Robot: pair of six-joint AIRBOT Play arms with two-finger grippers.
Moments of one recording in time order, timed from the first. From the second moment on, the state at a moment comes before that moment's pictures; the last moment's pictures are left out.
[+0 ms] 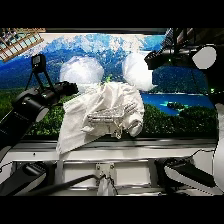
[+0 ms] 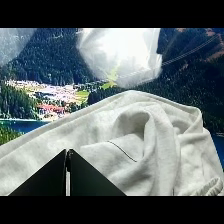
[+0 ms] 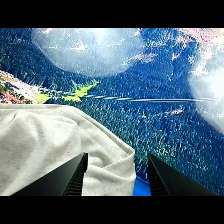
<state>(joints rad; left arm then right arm) -0.48 -0.94 0.88 1.85 -0.62 -2.31 0.19 -1.21 1.50 -1.33 1.05 1.25</state>
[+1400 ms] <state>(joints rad) -0.52 -0.85 0.79 1.89 -1.08 -2.34 0.24 -1.21 1.37 -1.08 1.12 1.25</state>
